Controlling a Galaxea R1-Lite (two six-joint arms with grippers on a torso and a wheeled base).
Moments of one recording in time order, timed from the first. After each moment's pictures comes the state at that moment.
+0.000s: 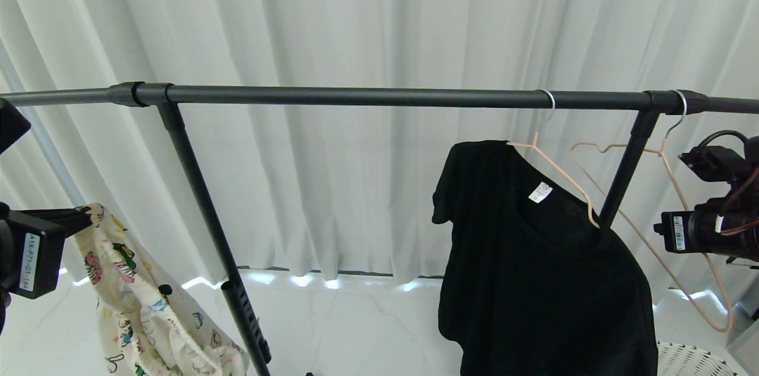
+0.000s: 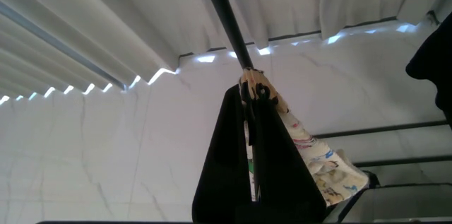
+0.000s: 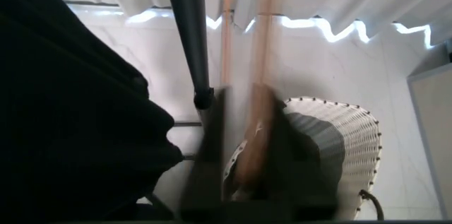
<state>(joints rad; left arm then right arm) -0.13 1.04 -0.92 0.36 0.15 0.26 0.05 1.49 -0.81 -0.07 -0.03 0.03</state>
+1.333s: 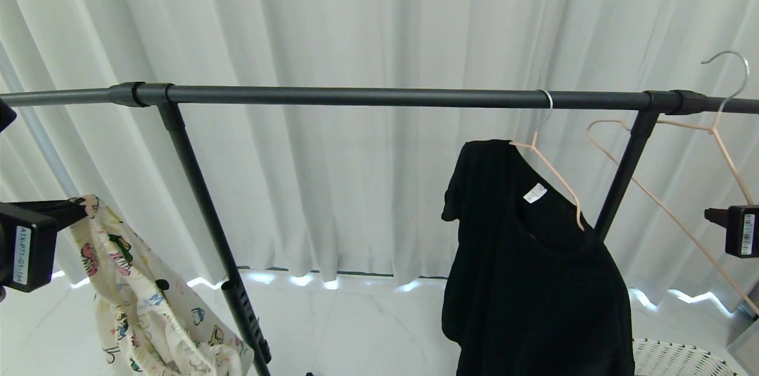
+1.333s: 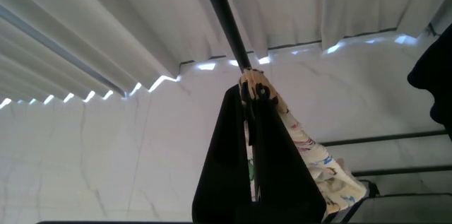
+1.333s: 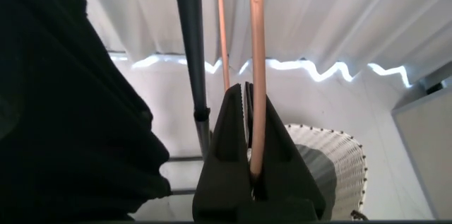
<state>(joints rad) -0.13 1.03 -0.92 0.33 0.15 0.27 0.05 1.19 -0.71 -0.08 -0.03 0.02</state>
